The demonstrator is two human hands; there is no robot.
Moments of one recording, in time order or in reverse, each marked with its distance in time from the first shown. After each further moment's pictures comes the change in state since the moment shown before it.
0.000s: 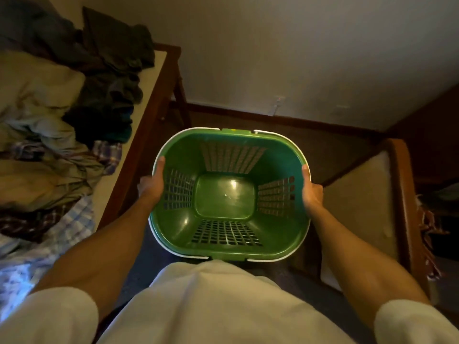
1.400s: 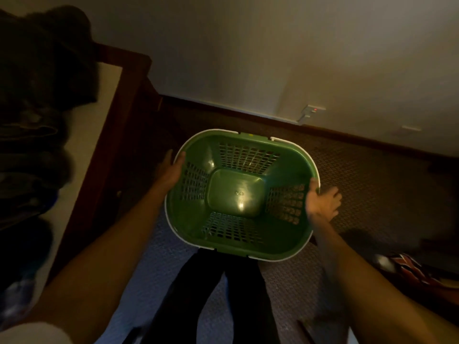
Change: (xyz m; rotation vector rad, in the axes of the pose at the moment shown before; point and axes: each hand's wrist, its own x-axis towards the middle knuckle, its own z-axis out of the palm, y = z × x) left_hand 0.353 0.198 0.216 0.263 -0.161 0.052; right_hand 0.368 -0.140 0.199 -0.448 0.179 0.010
